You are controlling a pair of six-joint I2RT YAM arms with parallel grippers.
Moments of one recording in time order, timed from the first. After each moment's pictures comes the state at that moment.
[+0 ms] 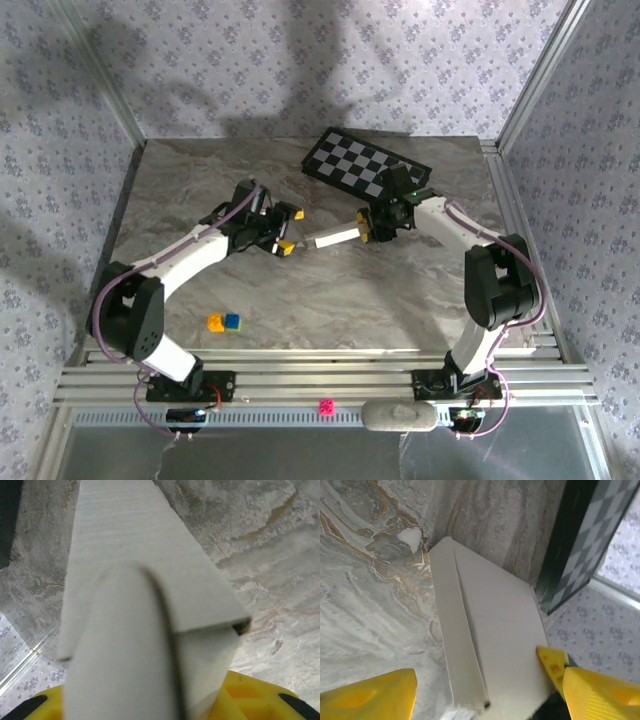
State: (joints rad) left arm -0.49 1.55 1.00 -0.24 0.36 -1.65; right arm 0.36 1.73 1.27 -0.61 -0.34 1.67
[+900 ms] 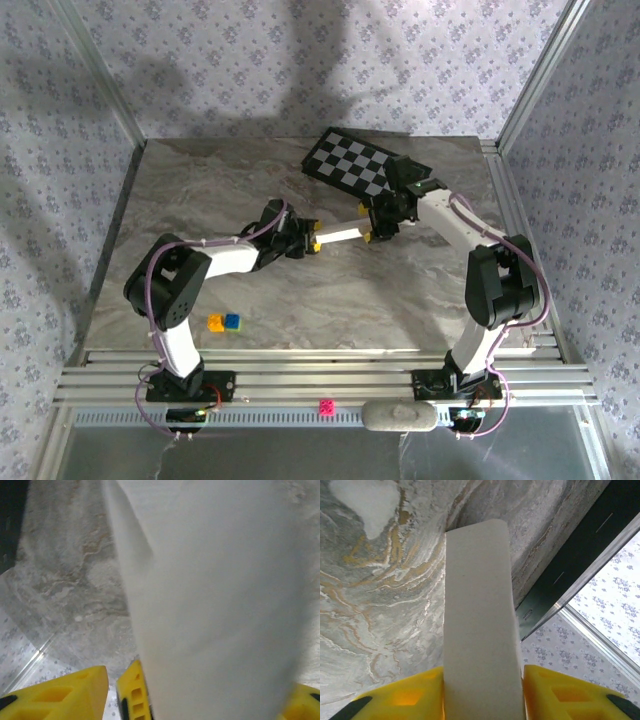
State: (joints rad) left arm -0.60 1.79 0.91 0.26 0.27 -2.04; right arm 0.34 1.73 1.36 -0.72 -0.37 1.66
